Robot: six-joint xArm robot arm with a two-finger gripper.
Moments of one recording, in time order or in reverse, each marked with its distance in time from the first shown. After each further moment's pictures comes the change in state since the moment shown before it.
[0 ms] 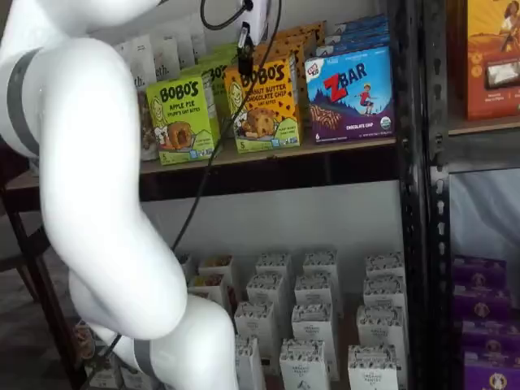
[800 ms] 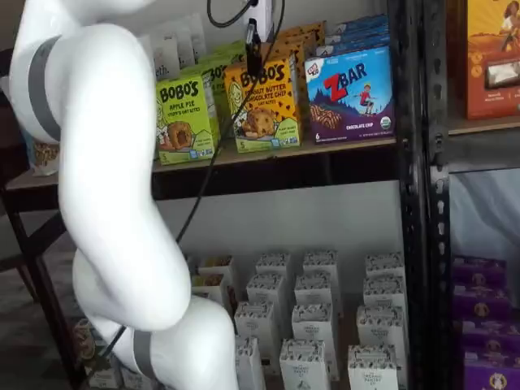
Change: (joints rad) arm 0.032 0.083 -0.106 -0.139 0.051 0.015
